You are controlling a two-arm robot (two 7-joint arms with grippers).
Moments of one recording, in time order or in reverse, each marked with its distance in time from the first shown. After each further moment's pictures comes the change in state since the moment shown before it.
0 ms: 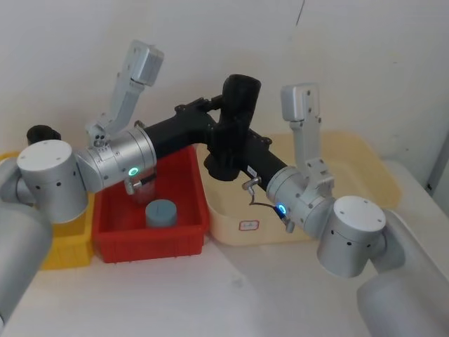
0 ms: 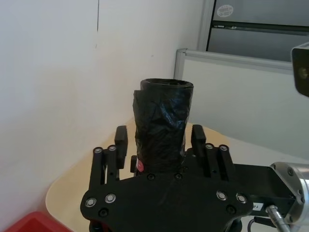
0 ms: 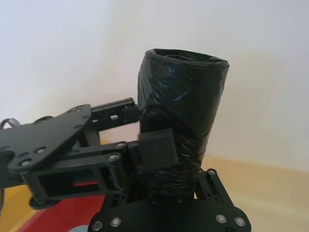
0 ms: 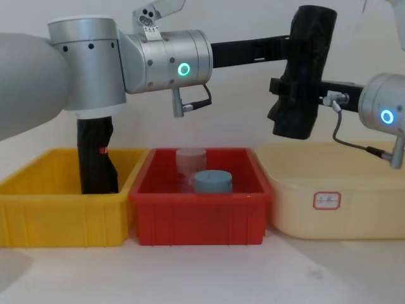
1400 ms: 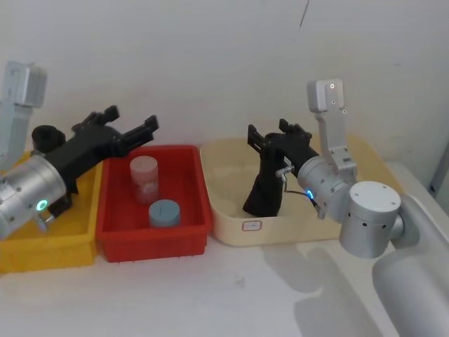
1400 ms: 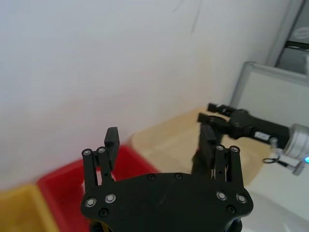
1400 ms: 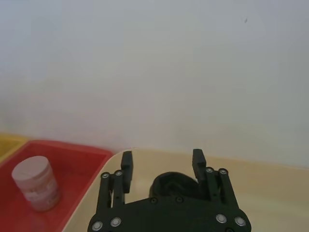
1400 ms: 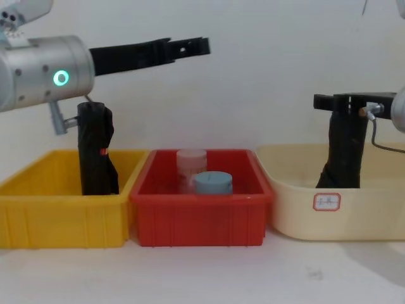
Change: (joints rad) left arm 0.327 0.242 -0.169 -0.490 -0.084 0.138 0.285; right arm 0.093 0.017 0.053 0.157 -0.091 0.010 -0.096
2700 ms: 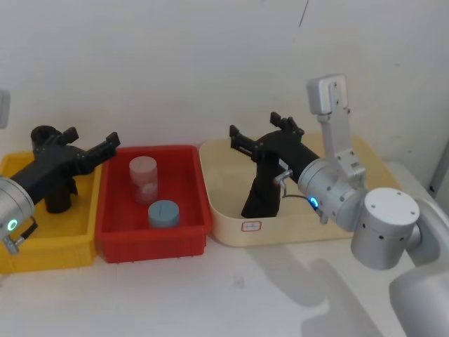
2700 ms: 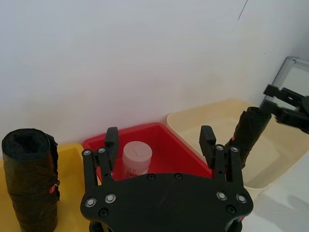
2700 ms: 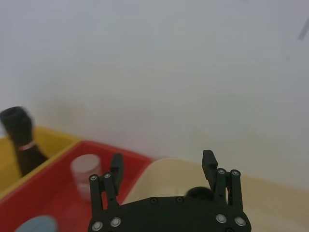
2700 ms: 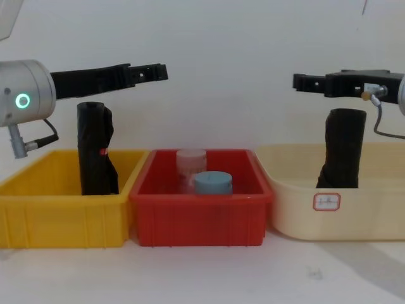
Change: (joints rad) left arm 0.086 0.047 -0.054 -0.054 -0.018 0.035 0.116; right arm -0.096 0.052 -0.016 -0.197 0.018 0.008 0.109
